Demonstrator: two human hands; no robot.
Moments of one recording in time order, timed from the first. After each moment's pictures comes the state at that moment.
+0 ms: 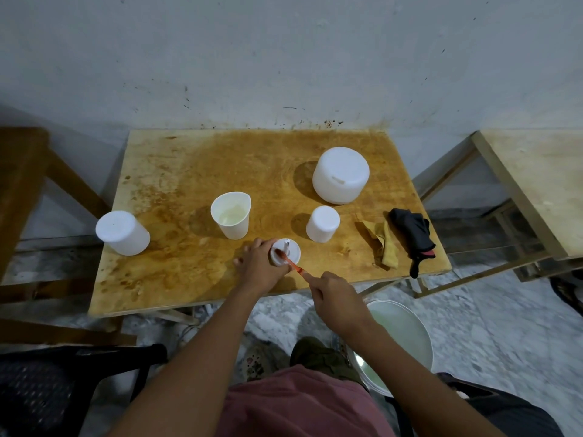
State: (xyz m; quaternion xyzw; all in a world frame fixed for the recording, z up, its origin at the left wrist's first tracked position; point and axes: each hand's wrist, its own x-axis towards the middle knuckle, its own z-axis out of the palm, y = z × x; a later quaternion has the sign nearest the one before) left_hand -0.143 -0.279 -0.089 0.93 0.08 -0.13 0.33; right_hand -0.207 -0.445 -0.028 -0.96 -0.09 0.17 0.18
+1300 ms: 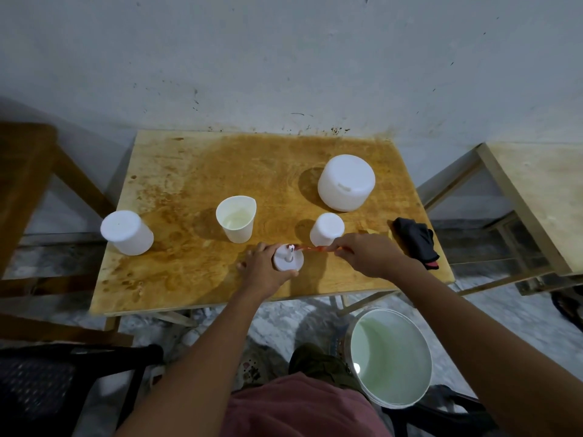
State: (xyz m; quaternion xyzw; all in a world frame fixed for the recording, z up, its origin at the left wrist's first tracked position) left_hand -0.143 -0.277 -0.086 0.92 0.08 -0.15 0.35; right_hand -0.104 -0.501 0.009 -0.96 -0.17 0.22 0.03
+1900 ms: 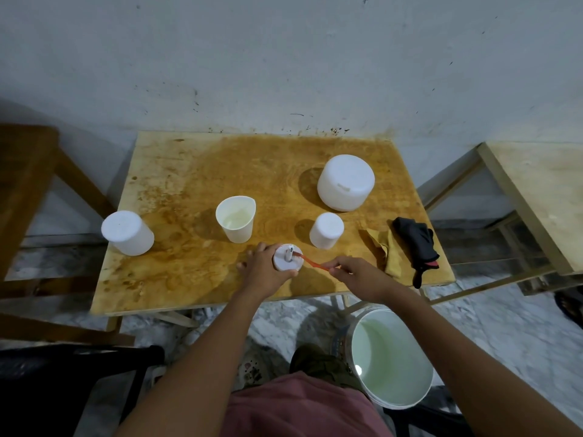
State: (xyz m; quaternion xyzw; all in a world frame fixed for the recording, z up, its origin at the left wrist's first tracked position) left_hand -0.142 -0.278 -0.086 0.93 0.08 -0.15 0.34; right_hand -0.148 -0.494 -0.005 -0.89 -0.05 0.30 0.34
